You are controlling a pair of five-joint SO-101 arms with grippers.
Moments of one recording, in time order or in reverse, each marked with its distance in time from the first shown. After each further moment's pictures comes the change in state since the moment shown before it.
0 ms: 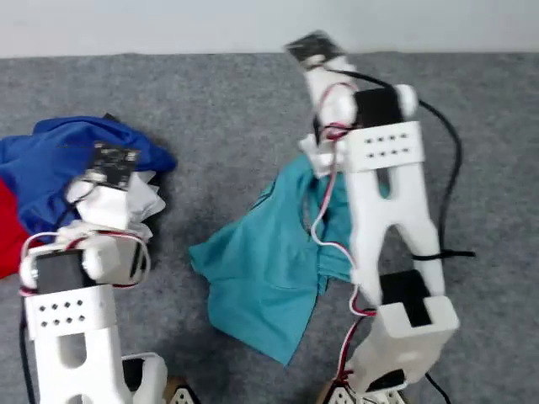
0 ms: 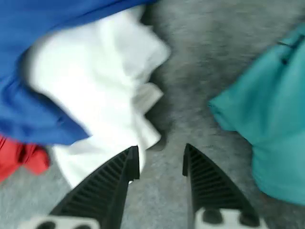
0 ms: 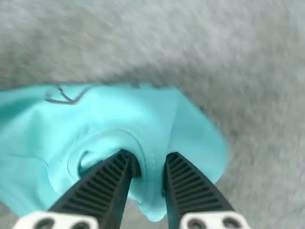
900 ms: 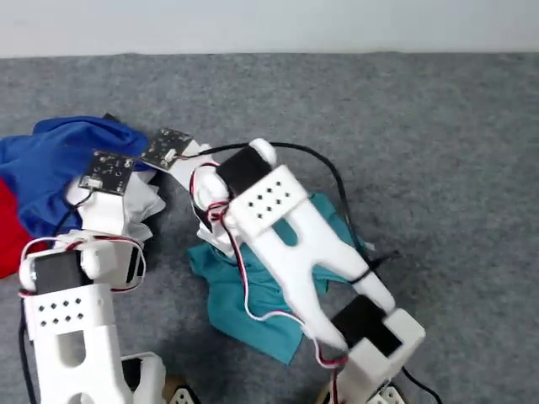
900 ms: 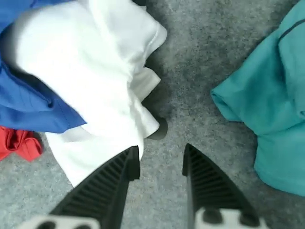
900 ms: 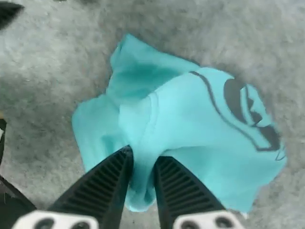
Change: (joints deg) left arm -5.3 0.0 3.3 0.1 -0.1; right arm -31.7 -1.3 11.6 -0.4 0.0
